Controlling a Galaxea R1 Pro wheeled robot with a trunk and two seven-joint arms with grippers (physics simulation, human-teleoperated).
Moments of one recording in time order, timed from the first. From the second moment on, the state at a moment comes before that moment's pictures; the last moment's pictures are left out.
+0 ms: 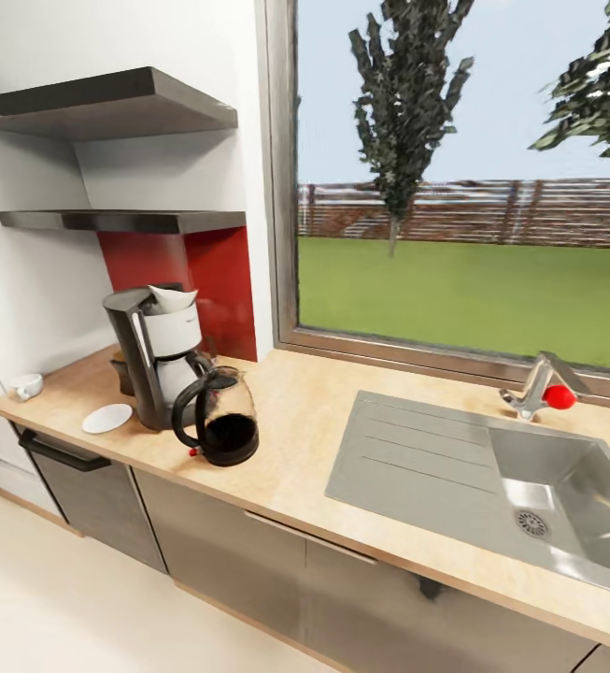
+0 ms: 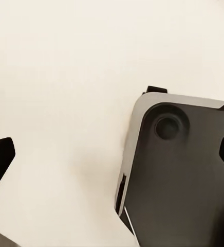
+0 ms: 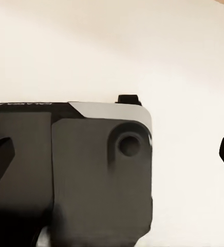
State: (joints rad) left arm 0.04 0.04 0.35 -0.27 -0.16 -0.12 0.02; right arm -0.23 0.06 0.18 -0.02 -0.18 0.00 -0.08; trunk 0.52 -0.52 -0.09
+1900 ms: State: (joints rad) left arm 0.05 0.05 0.36 -0.27 -0.16 -0.13 0.02; right arm -0.19 0.03 0.18 -0.03 -0.18 0.00 -0.08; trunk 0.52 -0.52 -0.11
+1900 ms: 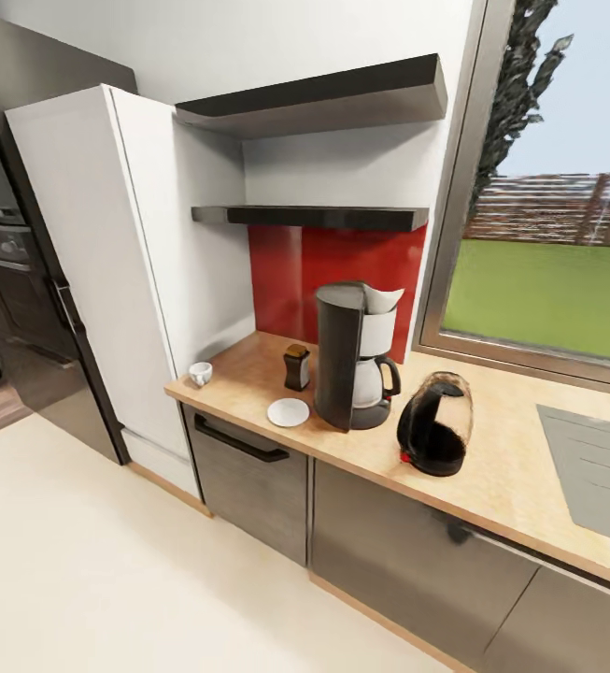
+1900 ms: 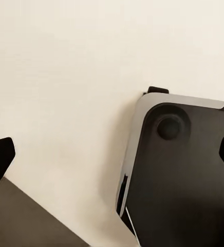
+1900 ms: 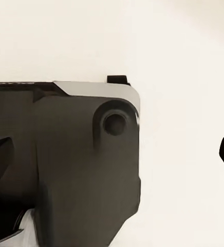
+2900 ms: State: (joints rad) left arm 0.04 0.05 0.35 -0.27 -0.16 -0.13 0.02; right arm -0.19 0.03 0.18 -0.03 -0.19 0.00 -0.08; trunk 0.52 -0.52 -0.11
